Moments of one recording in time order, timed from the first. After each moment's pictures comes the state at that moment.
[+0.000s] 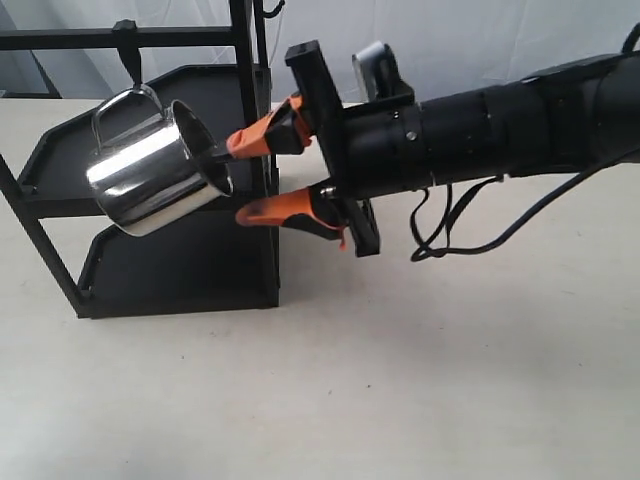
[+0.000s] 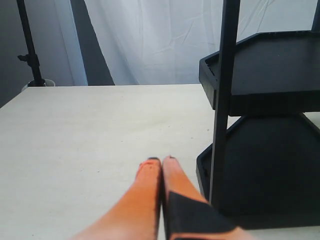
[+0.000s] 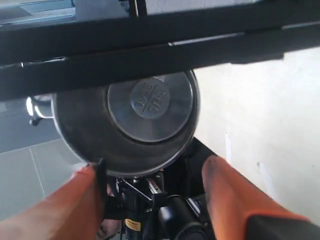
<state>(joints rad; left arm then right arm) 0.02 0.00 0.00 0.03 0.24 -0.02 0.48 1.67 -0.98 1.64 0.99 -0.43</state>
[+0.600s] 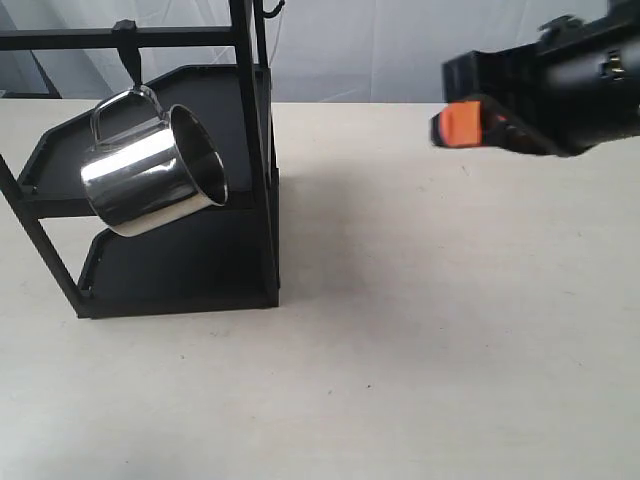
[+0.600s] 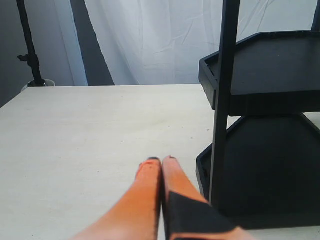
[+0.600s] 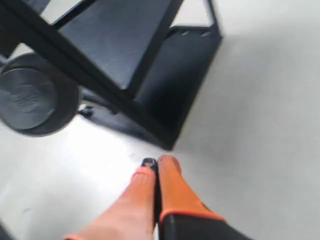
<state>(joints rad) 0.02 0.00 0.00 0.03 0.24 -0.02 0.36 1.17 -0.96 0.68 0.74 -0.31</state>
